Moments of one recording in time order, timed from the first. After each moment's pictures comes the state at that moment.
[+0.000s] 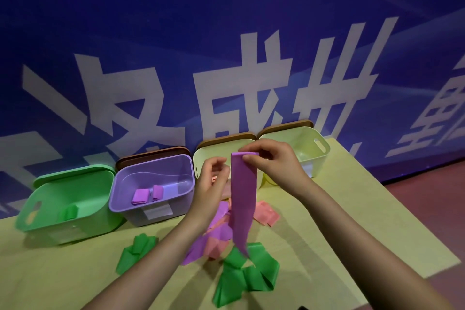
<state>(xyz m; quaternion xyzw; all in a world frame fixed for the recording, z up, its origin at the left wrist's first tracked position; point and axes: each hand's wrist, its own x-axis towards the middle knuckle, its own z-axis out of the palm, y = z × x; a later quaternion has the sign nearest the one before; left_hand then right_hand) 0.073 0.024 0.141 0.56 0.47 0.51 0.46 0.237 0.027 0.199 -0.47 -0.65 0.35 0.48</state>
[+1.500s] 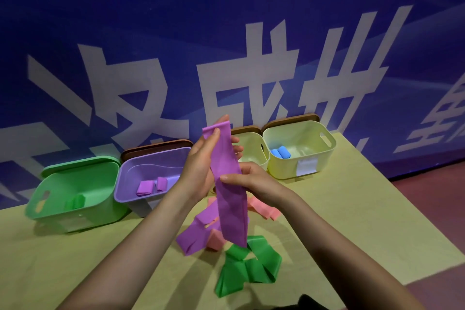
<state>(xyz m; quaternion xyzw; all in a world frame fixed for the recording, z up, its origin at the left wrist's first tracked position) 0.072 0.033 0.203 0.40 0.35 0.54 0.65 0.201 0.033 0.143 -0.39 -0.54 0.65 0.36</state>
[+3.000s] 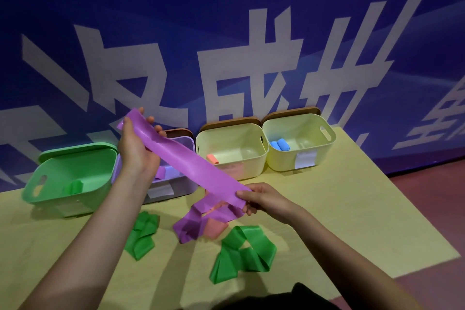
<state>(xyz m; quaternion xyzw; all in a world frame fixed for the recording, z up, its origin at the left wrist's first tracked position) -0.017 0.061 0.197 0.17 0.38 0.74 0.53 0.233 0.010 0.079 -0.44 -0.52 0.68 0.28</state>
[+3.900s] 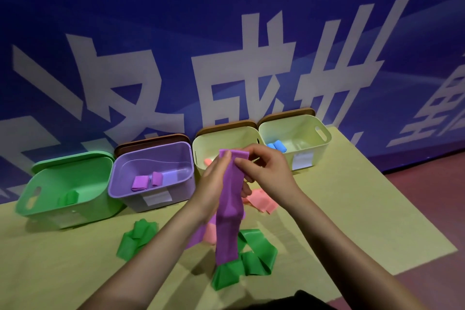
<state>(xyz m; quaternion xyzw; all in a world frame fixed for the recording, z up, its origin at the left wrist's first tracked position) 0.085 -0.008 0.181 0.43 0.45 0.44 0.65 0.214 -0.002 0.178 -0.45 -0.59 0.43 0.51</state>
